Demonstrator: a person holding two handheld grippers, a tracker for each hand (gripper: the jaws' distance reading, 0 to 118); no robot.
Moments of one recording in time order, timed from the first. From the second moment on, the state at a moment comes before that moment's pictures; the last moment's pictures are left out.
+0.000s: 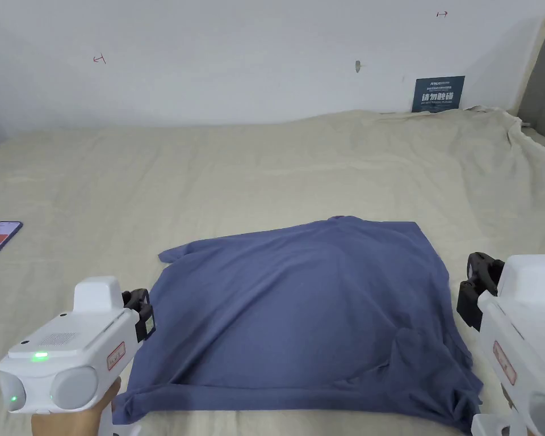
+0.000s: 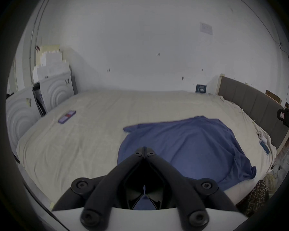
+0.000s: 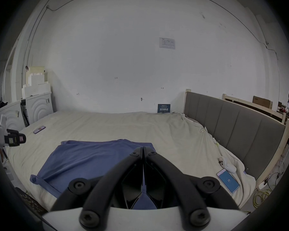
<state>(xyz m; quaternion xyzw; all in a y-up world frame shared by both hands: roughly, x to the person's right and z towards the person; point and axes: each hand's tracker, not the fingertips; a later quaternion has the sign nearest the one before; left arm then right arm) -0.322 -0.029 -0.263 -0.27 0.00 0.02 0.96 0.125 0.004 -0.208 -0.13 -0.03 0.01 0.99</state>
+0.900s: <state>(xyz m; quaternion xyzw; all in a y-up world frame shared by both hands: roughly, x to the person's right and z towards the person) -0.386 -0.169 -0.279 -0.51 0.03 0.09 0.86 0.141 -0.031 -0.207 -0.21 -0.04 0.01 0.98</state>
